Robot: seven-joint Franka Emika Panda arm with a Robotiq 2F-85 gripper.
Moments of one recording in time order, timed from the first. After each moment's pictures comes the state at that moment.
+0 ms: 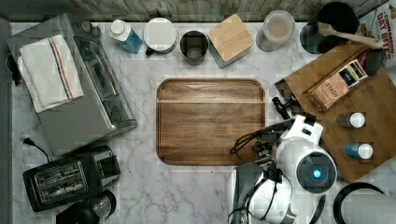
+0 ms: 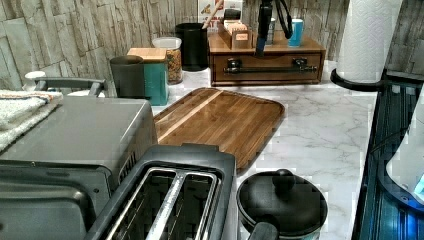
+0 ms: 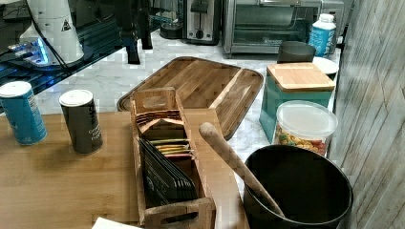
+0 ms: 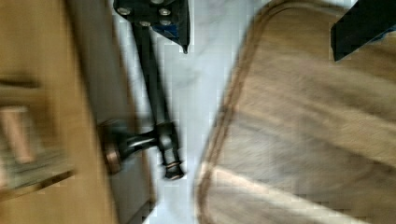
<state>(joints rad) -0.19 -0.19 -0.20 -2.49 -0.09 0.88 -1.45</state>
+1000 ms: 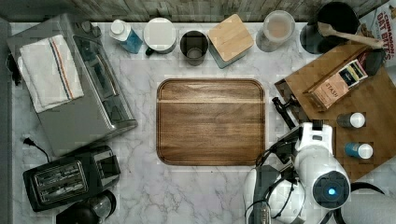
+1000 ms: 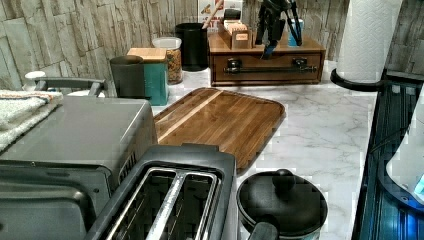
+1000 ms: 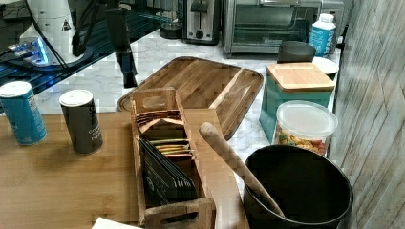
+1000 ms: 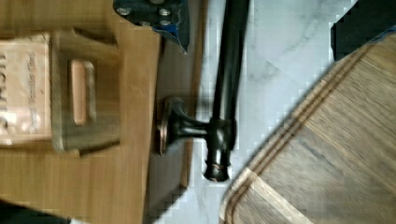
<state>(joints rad) -0.10 -0.09 -0.42 -2.53 -0.07 1.17 -1.91</state>
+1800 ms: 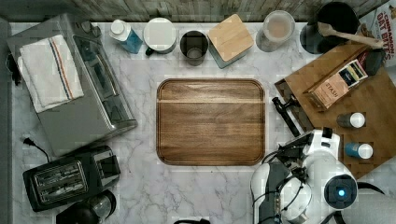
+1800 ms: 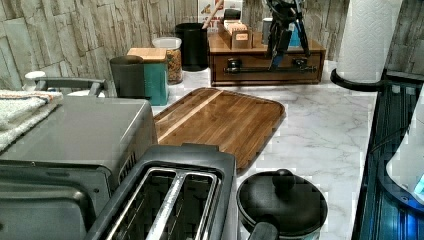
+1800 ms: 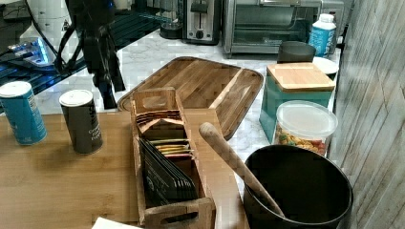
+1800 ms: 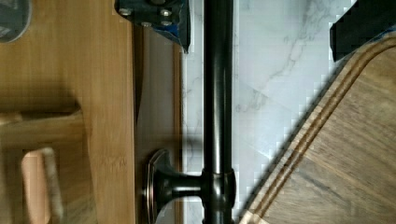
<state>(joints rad) -0.11 0.00 -0.44 -2.54 0.11 1.19 -1.96</state>
